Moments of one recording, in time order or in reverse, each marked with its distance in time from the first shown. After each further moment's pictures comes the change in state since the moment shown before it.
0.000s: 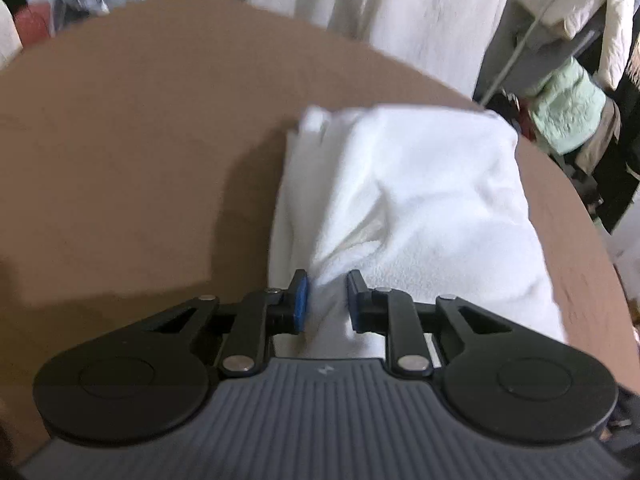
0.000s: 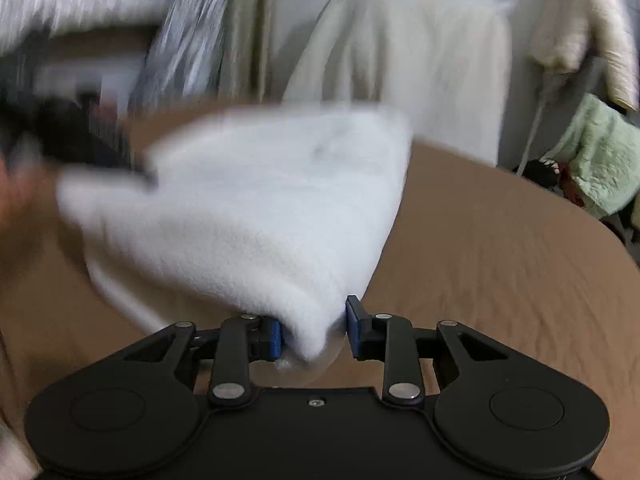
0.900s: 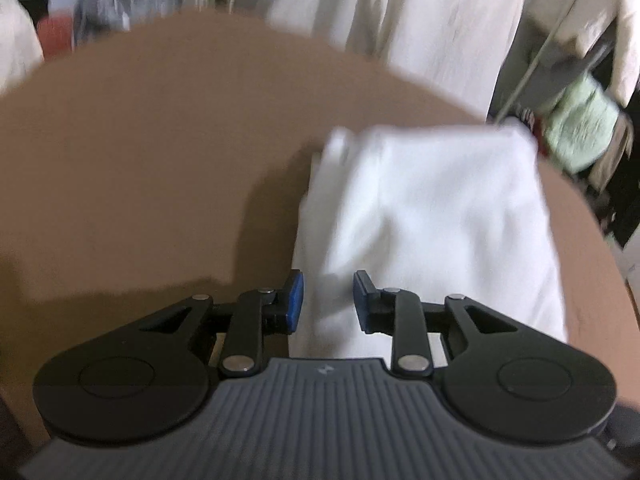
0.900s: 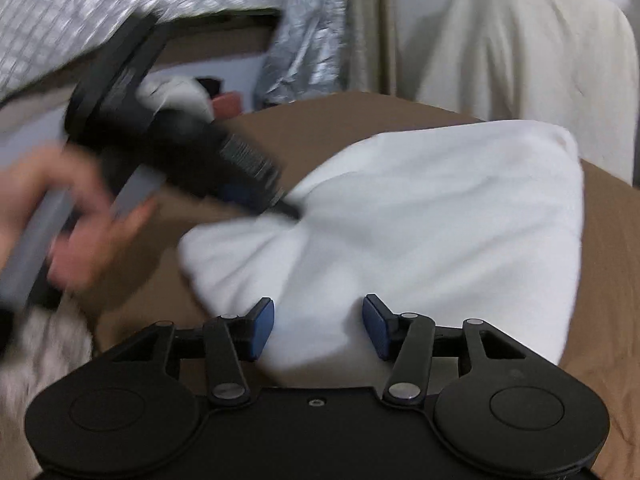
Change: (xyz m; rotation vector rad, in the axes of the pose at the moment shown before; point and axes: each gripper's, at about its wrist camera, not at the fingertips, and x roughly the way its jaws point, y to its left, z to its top) left arm -0.030 0.006 0.012 0.012 -0.166 0.057; right arm 0.003 0.032 0.030 -0.011 -0.050 0.448
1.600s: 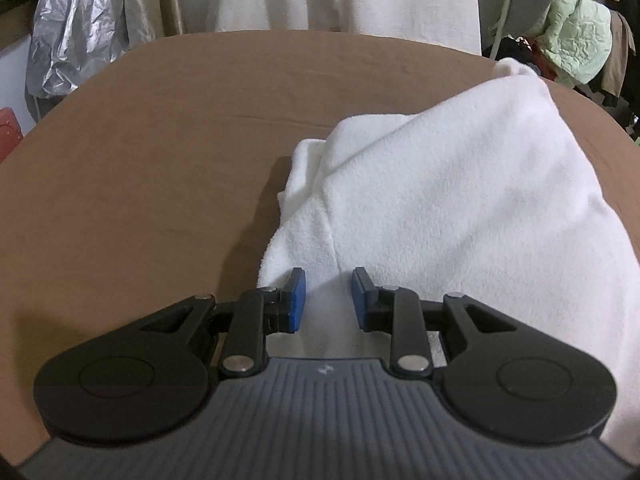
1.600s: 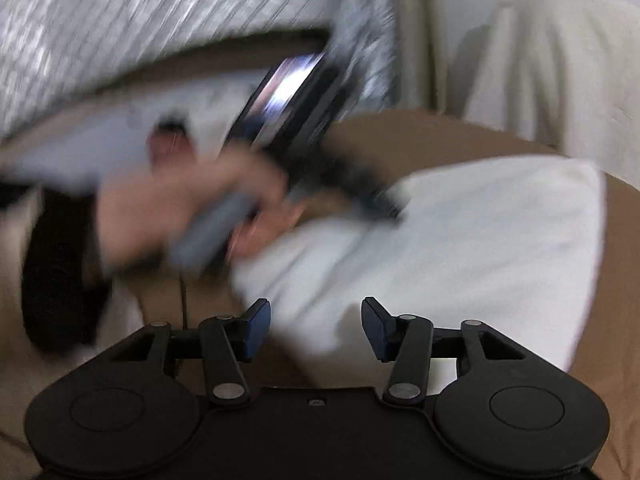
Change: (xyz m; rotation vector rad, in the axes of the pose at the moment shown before) left arm 0.108 -0.026 0.025 0.272 0.142 0.088; right arm -0.039 -0.034 0.032 0.036 -0.095 0.133
